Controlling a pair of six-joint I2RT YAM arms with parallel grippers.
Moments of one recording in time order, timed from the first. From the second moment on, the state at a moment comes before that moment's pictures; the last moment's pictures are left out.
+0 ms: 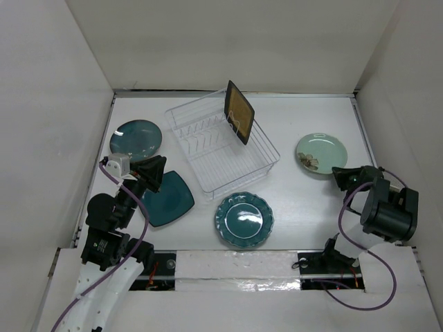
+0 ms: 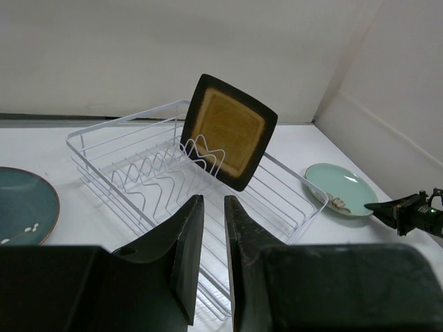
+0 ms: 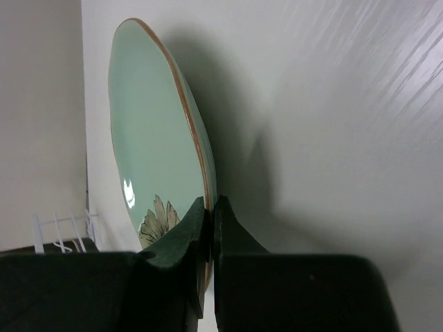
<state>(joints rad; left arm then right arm) -0.33 0.31 0.62 -0.13 0.07 -0.31 -0.50 1.60 0.35 0.76 -0.31 1.05</state>
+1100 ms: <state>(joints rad) -0.33 0.33 0.62 -0.13 0.06 -0.31 0.46 1.48 1.49 0.06 0.04 0.42</state>
